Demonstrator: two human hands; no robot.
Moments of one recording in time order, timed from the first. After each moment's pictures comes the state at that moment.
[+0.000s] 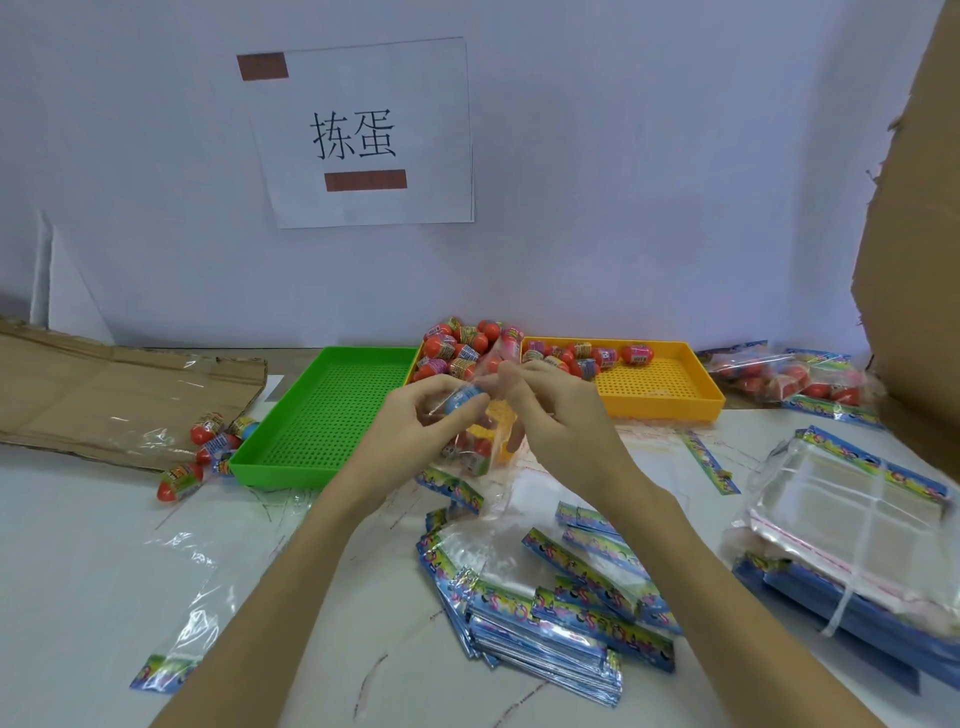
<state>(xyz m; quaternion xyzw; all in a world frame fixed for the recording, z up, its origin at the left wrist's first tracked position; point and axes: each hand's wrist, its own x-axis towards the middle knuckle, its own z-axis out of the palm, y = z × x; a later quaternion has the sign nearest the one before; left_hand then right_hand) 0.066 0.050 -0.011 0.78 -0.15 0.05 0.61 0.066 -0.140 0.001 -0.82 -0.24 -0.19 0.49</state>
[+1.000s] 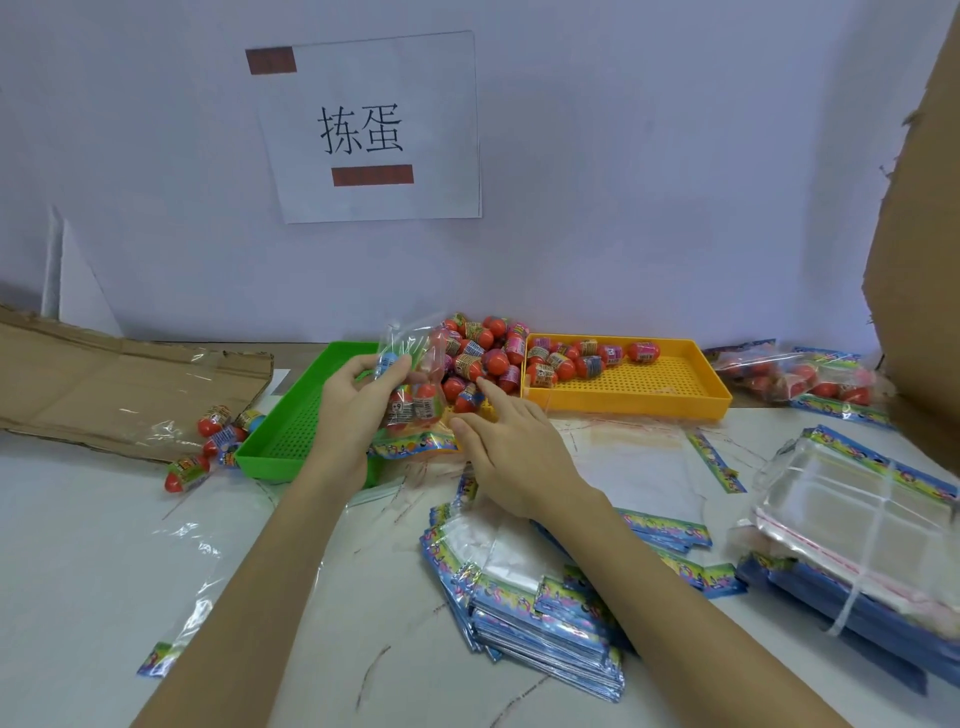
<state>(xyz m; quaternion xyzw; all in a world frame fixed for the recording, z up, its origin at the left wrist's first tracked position) 0.083 0.076 -0.010 0.66 0.09 0.16 0.73 0.089 -0.105 -0.053 -0.94 -0.25 -0.13 0.17</state>
